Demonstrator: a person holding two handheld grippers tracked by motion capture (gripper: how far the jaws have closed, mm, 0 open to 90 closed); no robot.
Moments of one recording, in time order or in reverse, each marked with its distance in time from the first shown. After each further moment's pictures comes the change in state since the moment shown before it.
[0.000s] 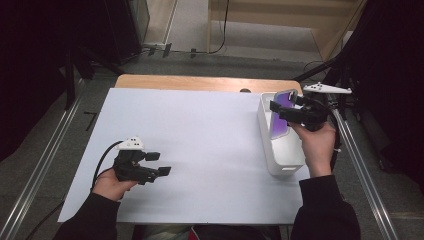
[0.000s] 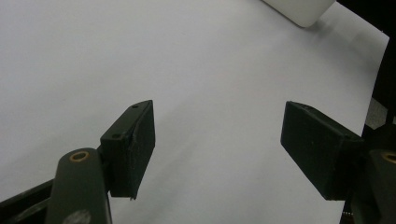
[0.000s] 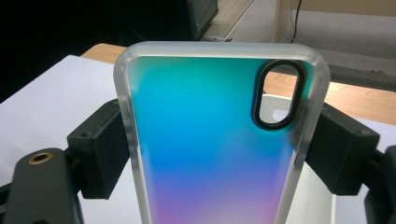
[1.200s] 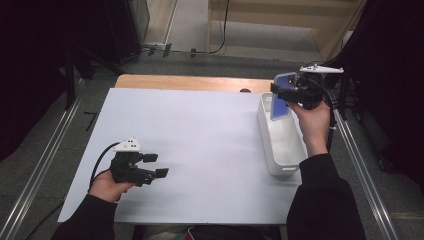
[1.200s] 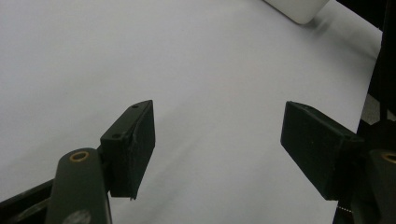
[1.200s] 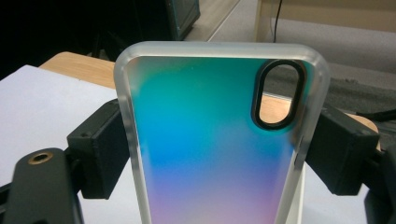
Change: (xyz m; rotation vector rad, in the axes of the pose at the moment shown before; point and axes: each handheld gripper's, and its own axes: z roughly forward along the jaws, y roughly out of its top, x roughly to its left) left arm 0.001 -0.004 -0.006 -0.002 -0.003 0.004; right arm -0.032 0.034 0.042 -0.003 -0.073 -0.027
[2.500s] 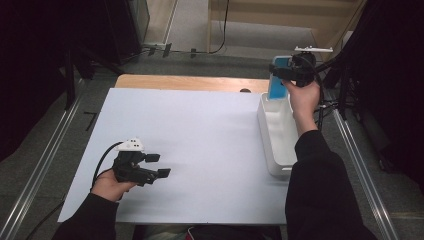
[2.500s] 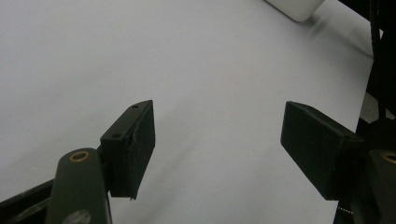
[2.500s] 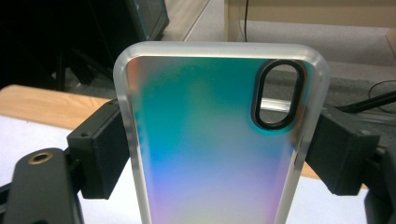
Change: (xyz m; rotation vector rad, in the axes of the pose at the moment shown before) left arm 0.000 0.002 0.006 0.010 -0.017 0.007; right arm -0.023 0.039 0.055 -0.006 -0.112 0.093
